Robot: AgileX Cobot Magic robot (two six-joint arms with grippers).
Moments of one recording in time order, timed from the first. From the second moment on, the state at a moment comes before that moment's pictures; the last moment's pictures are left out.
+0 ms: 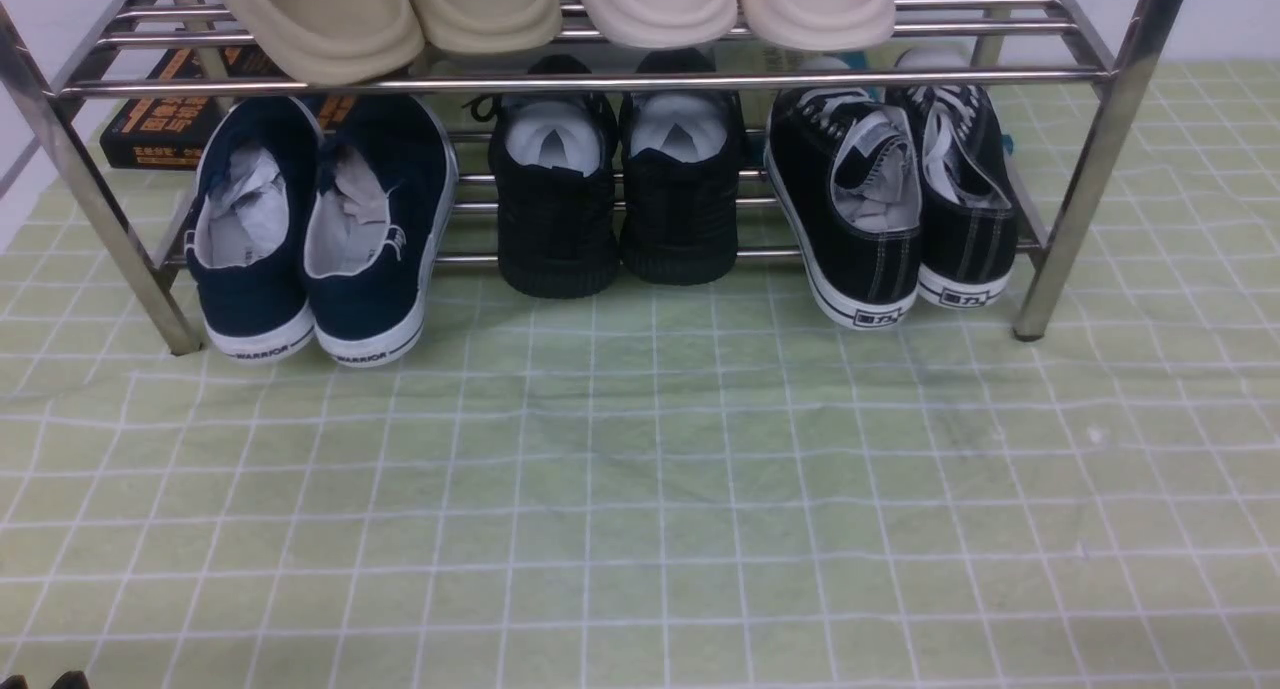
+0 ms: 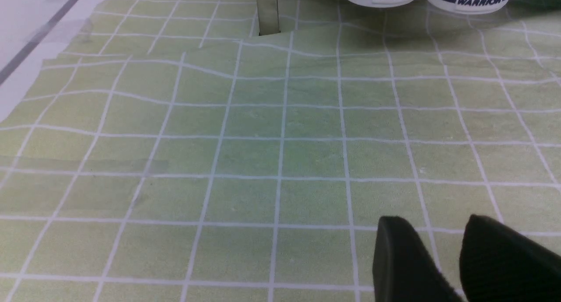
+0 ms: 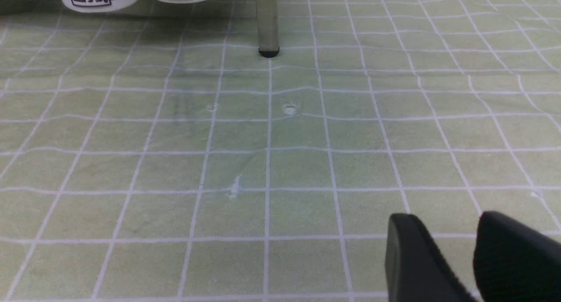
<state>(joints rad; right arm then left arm) 0.01 -0.01 0.01 -0.06 0.38 0.11 -0.06 -0.01 0.02 0.21 0.39 -0.19</state>
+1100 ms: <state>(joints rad) 0.01 -0.01 0.01 -0.06 0.38 0.11 -0.06 -0.01 0.02 -0.34 0.37 -0.78</state>
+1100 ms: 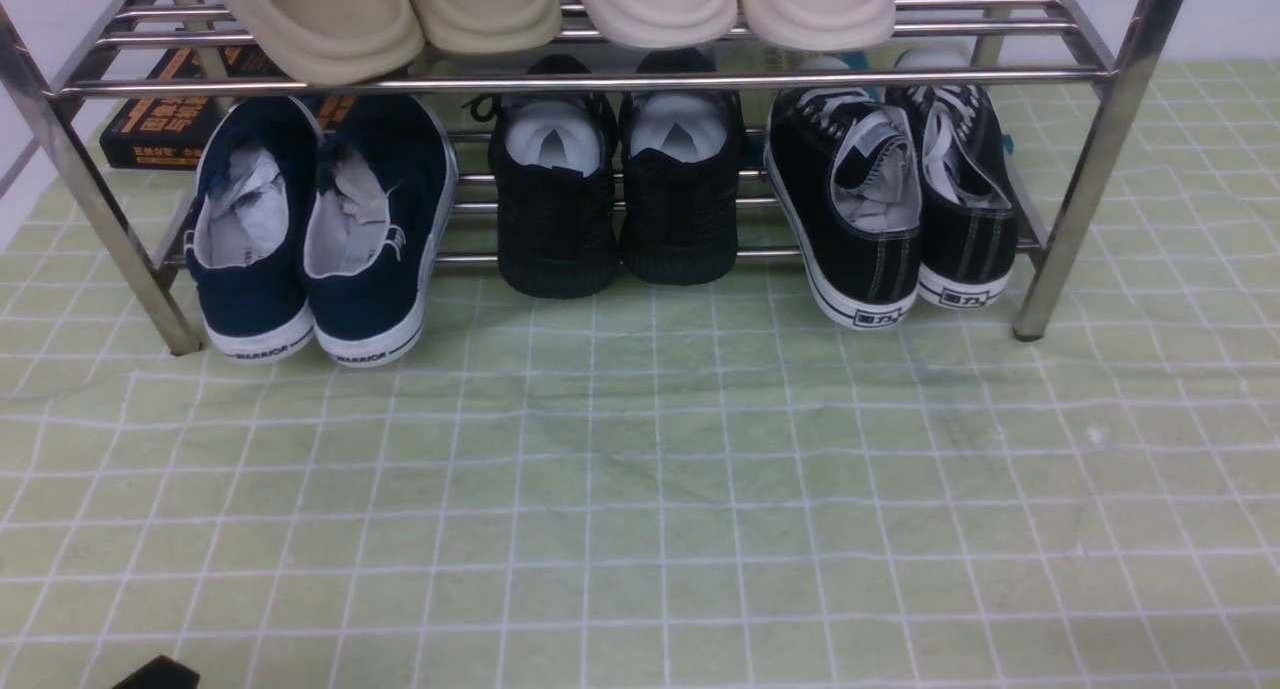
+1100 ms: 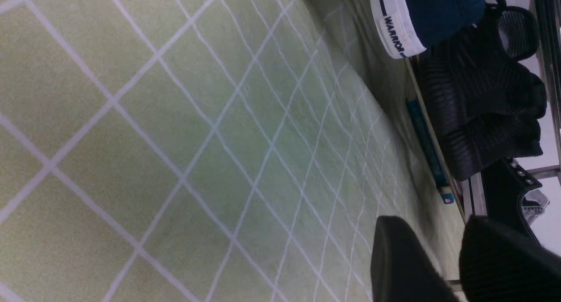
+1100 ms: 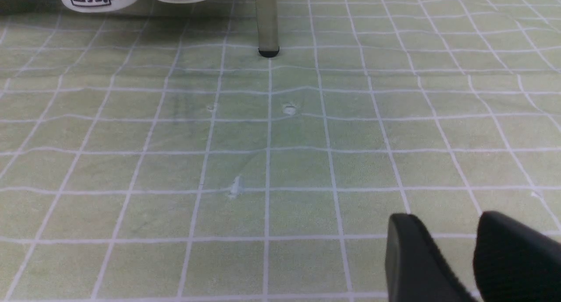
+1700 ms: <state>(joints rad) 0.01 -0.01 0.01 -0.06 0.38 0.11 -0.06 0.39 -0.45 -0.04 0.69 -0.73</state>
